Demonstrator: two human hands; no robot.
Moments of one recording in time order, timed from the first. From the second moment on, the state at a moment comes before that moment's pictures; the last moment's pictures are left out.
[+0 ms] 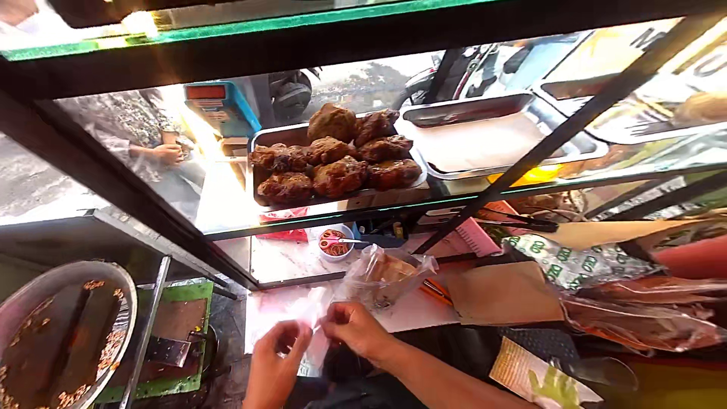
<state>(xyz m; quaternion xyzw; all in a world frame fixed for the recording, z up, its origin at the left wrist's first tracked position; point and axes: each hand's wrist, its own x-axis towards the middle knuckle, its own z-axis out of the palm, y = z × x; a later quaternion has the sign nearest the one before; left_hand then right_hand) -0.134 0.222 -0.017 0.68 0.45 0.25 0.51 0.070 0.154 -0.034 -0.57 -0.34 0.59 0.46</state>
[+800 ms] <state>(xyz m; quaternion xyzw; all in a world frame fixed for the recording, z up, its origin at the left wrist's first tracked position) -0.013 0.164 -0.041 0.53 0.38 0.15 0.74 0.183 0.069 -0.026 -0.59 -0.25 0.55 0.53</state>
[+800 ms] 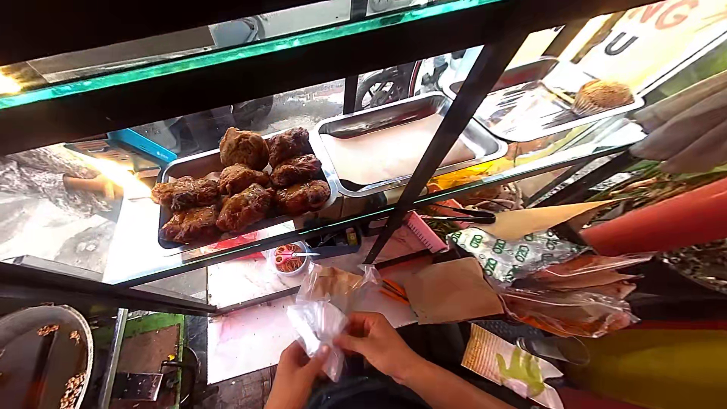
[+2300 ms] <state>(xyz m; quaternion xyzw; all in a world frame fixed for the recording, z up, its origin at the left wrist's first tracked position) -0.036 0.224 -0.137 0.94 0.30 0.05 0.14 0.330 -0.056 0.008 -0.86 -0.48 0.08 0.12</state>
